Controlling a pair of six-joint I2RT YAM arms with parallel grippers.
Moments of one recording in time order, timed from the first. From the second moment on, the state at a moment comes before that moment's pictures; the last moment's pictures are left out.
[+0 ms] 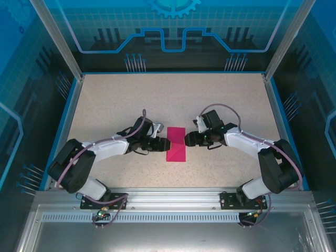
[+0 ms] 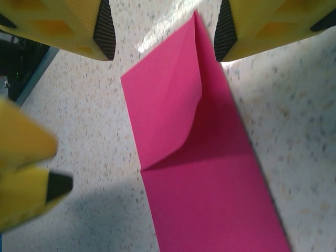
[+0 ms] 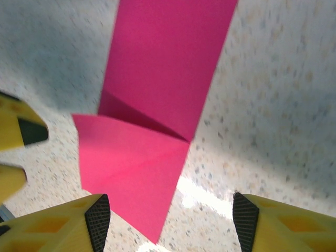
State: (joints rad) left arm -0.54 1.54 0.72 -0.09 0.51 -0.58; right arm 0.47 1.48 0.78 -0.38 -0.40 0.40
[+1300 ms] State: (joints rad) left arm -0.54 1.64 0.76 -0.03 0.46 -0.55; right arm 0.51 1.72 0.79 -0.09 -0.62 0.57
